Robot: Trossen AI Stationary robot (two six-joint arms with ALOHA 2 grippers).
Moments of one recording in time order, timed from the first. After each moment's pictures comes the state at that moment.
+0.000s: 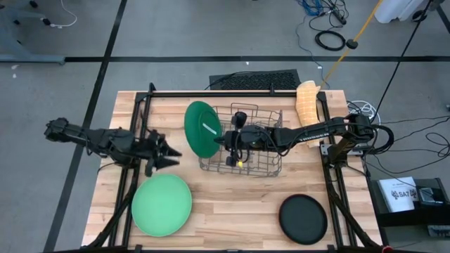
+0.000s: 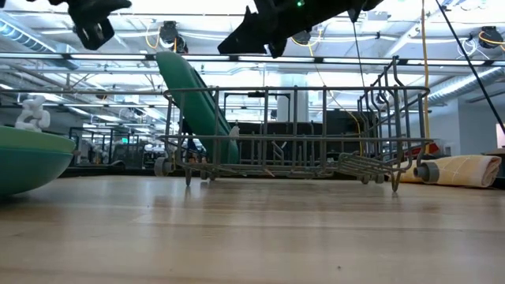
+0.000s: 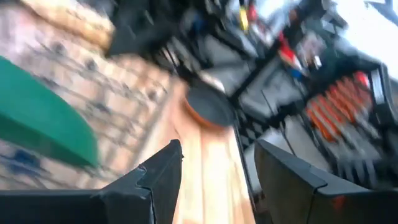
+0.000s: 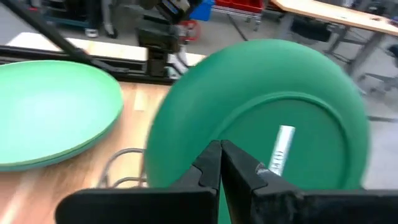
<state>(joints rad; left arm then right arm) -0.27 0.53 0.51 -0.18 -0.04 -0.59 0.03 1.69 1.17 0.20 0.20 -0.12</state>
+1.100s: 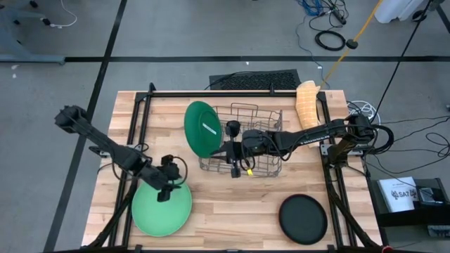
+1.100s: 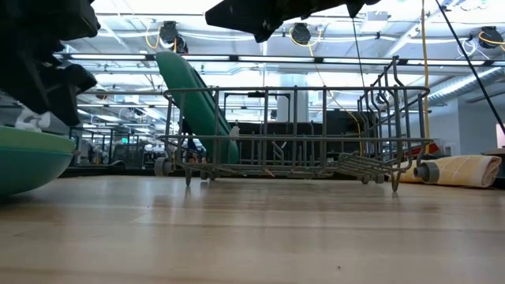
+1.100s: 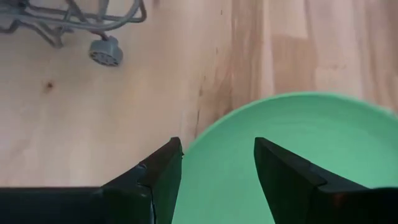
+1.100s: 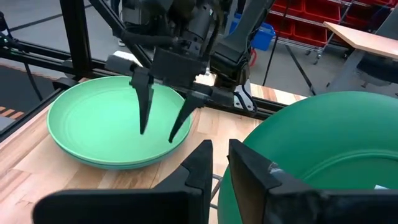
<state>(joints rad) -0.55 1.05 0.55 -0.46 -0.22 -0.52 0.07 1.69 1.17 0.27 0.00 -0.20</state>
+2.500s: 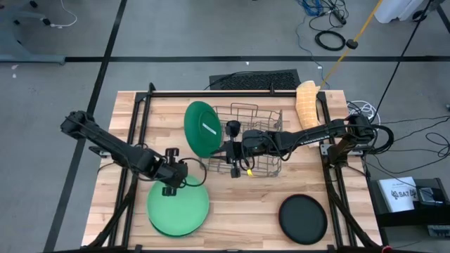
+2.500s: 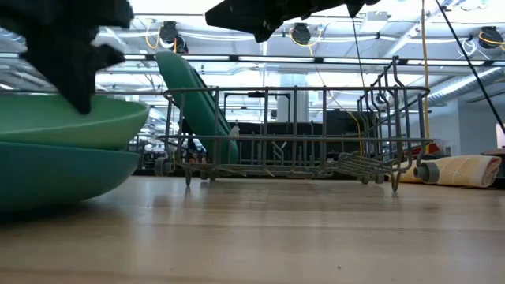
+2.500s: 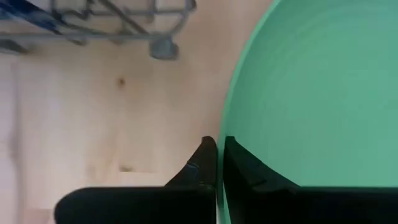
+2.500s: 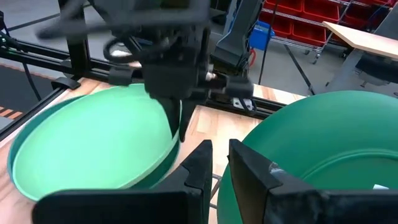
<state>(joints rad) -0.44 1.28 0.88 -0.88 -0.26 -0.35 0.07 1.69 1.17 0.27 0.00 -0.20</state>
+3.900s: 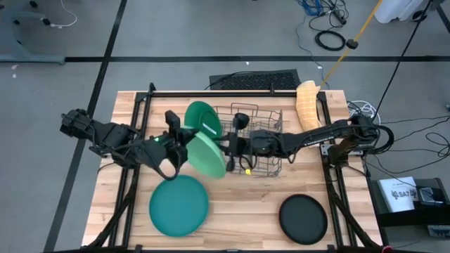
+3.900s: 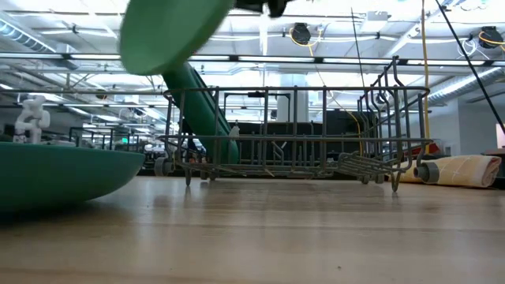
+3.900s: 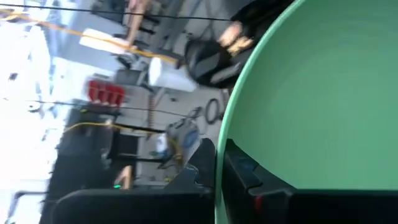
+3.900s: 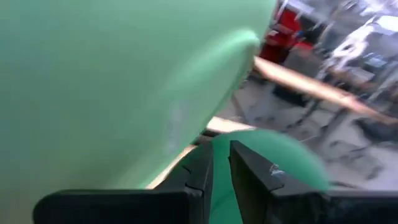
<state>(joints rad) -0.41 1.28 1.52 -0.80 -0.90 0.72 0.11 1.65 1.17 0.40 0.32 -0.33</state>
